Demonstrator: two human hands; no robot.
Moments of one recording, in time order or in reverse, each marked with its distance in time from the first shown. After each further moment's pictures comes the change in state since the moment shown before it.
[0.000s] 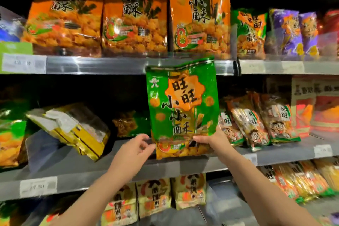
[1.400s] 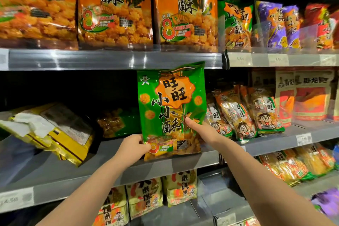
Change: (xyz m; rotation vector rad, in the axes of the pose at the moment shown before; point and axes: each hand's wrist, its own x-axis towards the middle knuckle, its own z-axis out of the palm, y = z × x) left_hand 0.052 0.000 0.032 -0.126 -0.222 -0.154; right_hand 0.016 -0.008 -0.003 -0.101 -0.188 0.169
